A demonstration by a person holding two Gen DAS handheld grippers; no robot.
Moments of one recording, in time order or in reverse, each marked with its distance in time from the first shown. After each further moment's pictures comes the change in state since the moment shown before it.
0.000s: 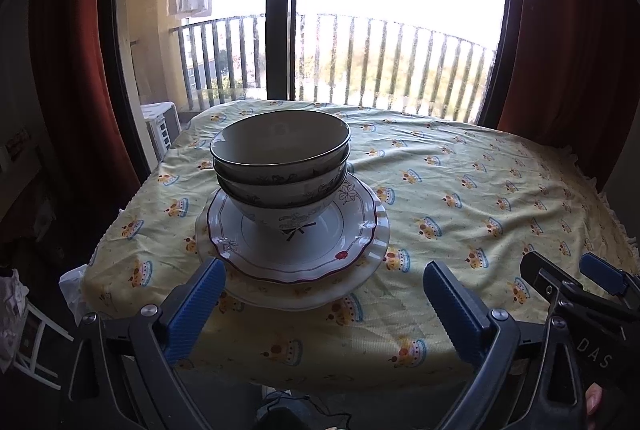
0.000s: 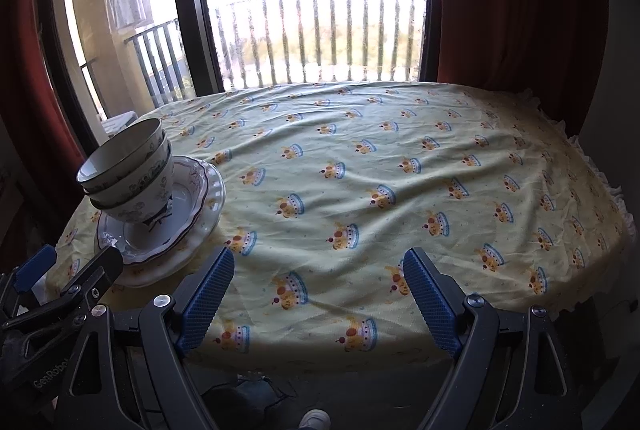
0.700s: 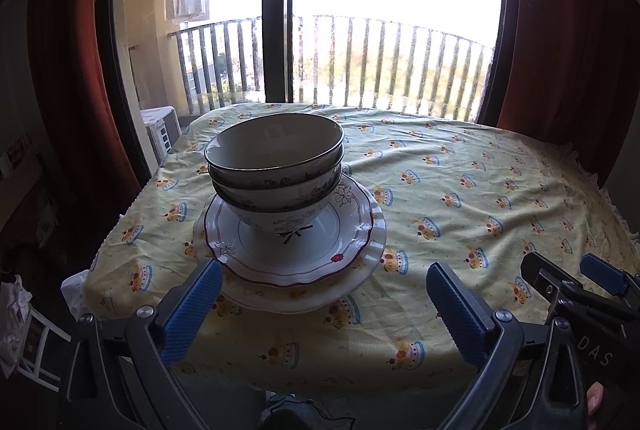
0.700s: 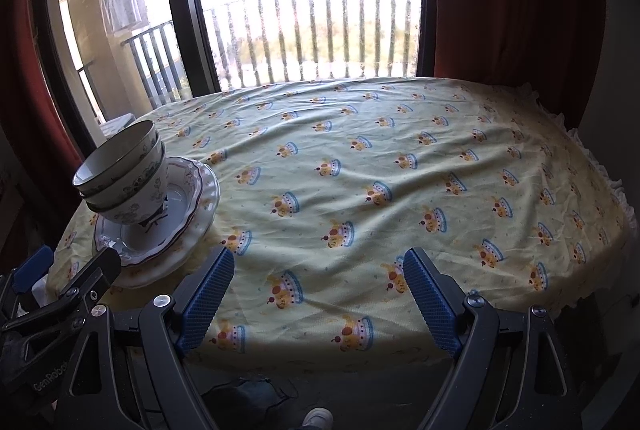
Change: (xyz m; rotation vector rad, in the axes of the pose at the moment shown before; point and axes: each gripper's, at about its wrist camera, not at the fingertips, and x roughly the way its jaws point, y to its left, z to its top) left arm 0.000 -0.003 0.003 0.016 -0.006 0.005; right arm 0.002 -0.007 -0.002 0.019 0.007 0.001
